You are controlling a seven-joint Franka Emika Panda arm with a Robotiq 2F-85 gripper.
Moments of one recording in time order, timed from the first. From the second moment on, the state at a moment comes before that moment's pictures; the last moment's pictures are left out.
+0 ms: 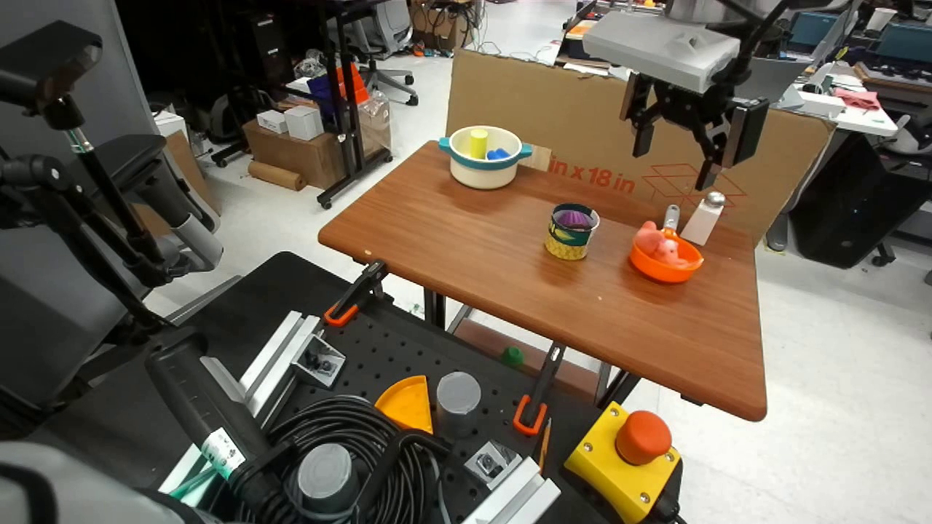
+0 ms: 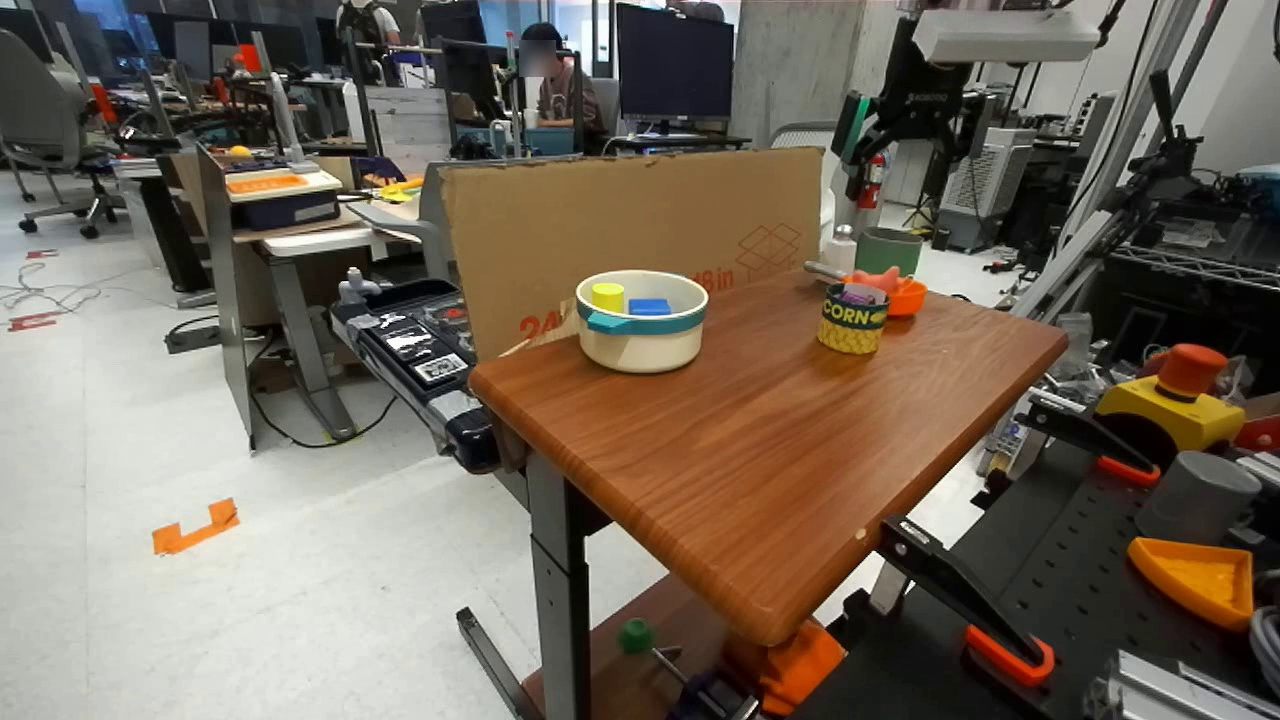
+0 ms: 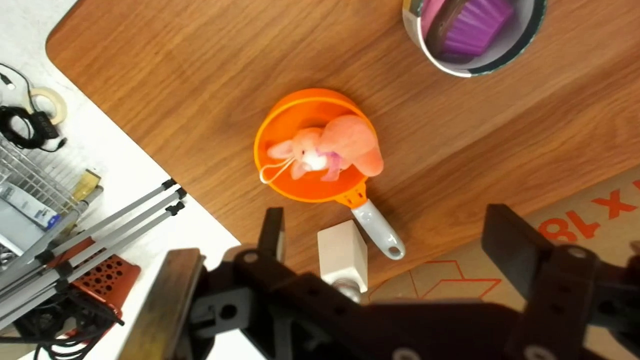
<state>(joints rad) -0.05 0.23 -0.18 -2.20 -0.18 2.57 0.45</state>
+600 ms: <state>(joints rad) -0.05 0.33 -0.23 -2.17 -0.23 2.57 0.48</state>
